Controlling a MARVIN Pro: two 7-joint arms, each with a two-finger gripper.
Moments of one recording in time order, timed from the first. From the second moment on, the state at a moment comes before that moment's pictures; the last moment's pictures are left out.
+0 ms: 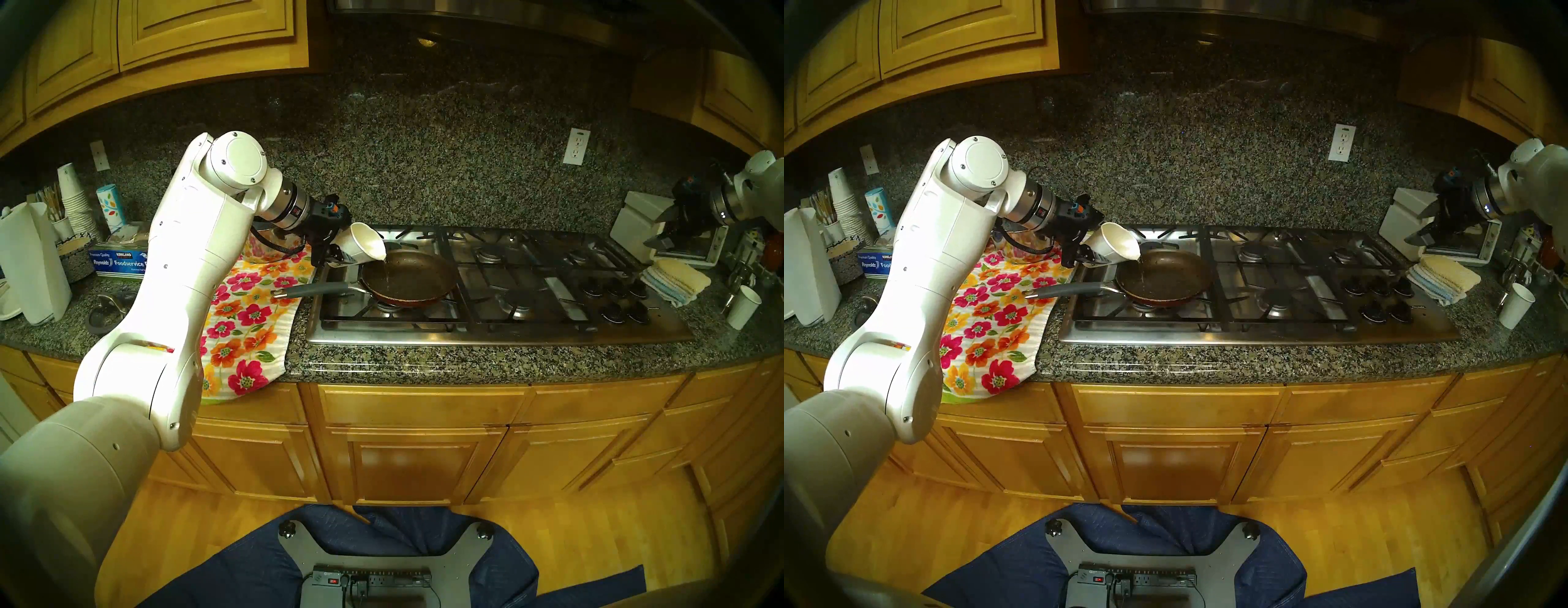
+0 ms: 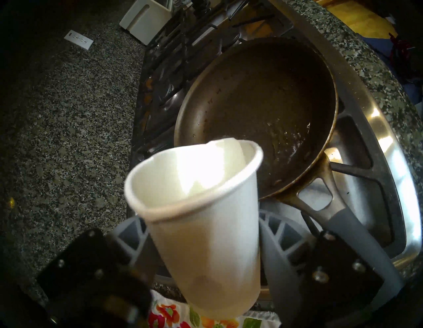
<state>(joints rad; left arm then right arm) 0.57 -1.29 -1.34 -1.19 0.62 -0.12 -1.49 0.58 -0.86 -1.87 -0.48 2.07 -0.21 1.11</state>
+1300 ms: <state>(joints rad) 0.45 -1.31 -1.21 -1.10 0.66 -0.24 -1.49 0.58 -0.86 -1.87 -0.48 2.07 -0.21 1.11</state>
